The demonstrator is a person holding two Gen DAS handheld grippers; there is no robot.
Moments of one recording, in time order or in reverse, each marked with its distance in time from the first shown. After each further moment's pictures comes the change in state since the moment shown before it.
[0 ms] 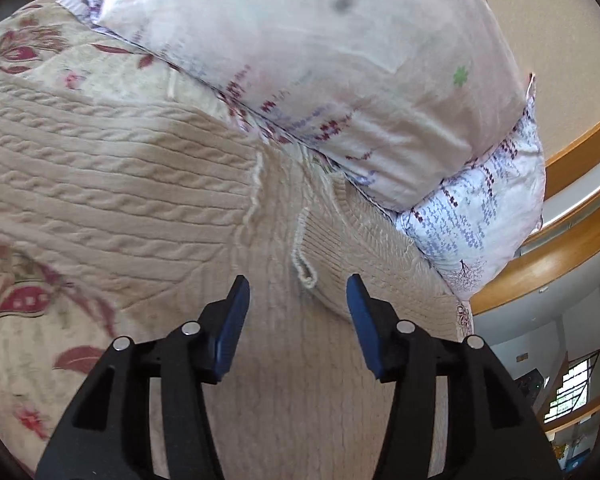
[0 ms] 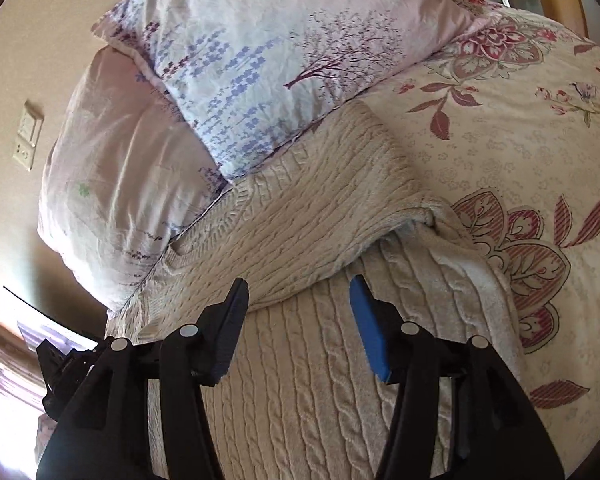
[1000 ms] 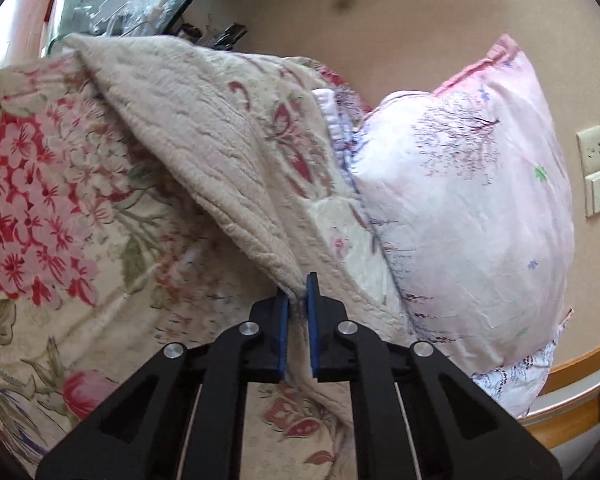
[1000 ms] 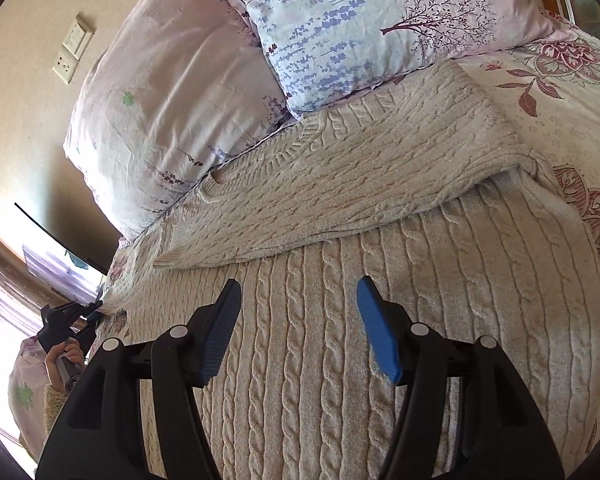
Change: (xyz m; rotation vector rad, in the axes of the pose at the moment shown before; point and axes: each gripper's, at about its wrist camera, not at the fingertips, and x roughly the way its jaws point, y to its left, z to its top) left arm -0.105 0.156 0.046 -0.470 -0.351 0.106; right arm 0.023 0.036 -0.033 -0.192 0.114 0.080
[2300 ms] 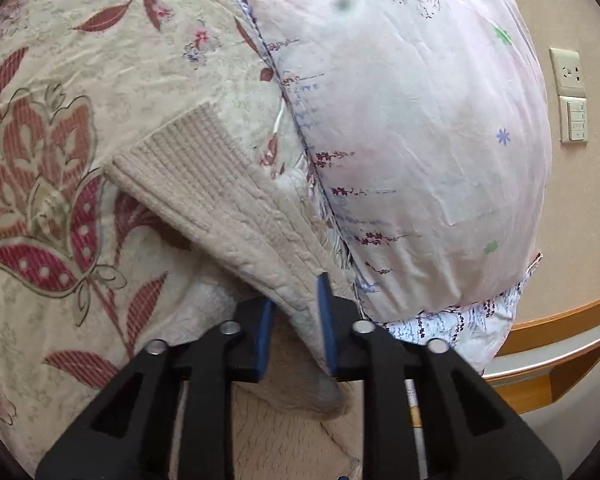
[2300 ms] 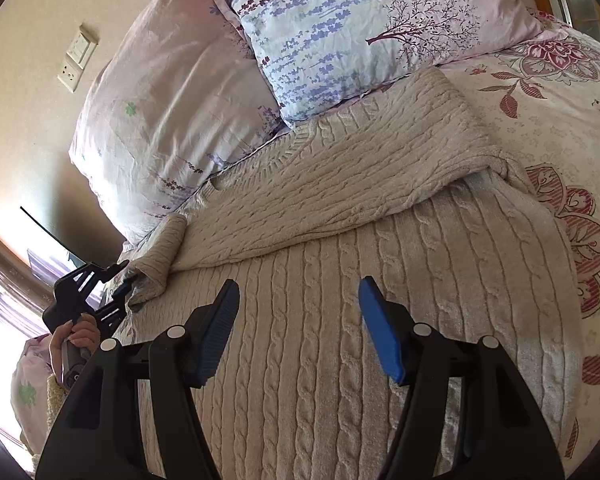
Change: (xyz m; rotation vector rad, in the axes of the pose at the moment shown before) left arm 0.081 -0.080 -0.107 -0.066 0.219 -0.191; right arm -0.020 -0.016 0.003 0.006 -0.018 0.021
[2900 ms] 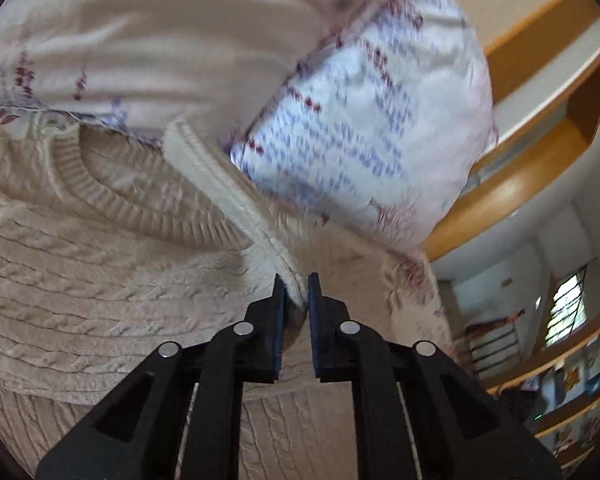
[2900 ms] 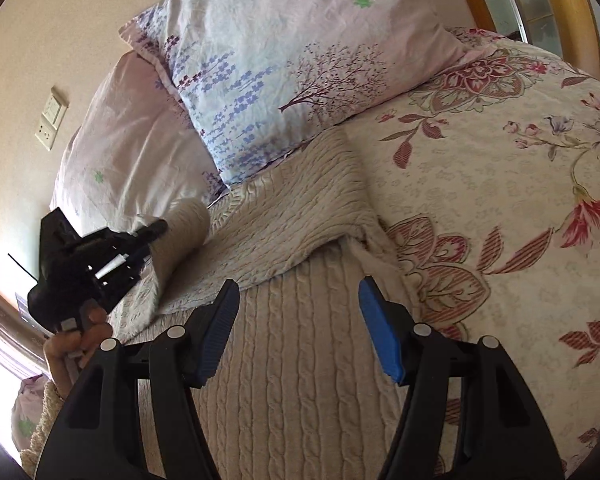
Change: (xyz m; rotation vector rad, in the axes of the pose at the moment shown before) left arm 0.154 -0.161 -0.209 0.781 0.430 0.028; right arm -0.051 -0.064 0.018 0.102 -0.134 -0.082
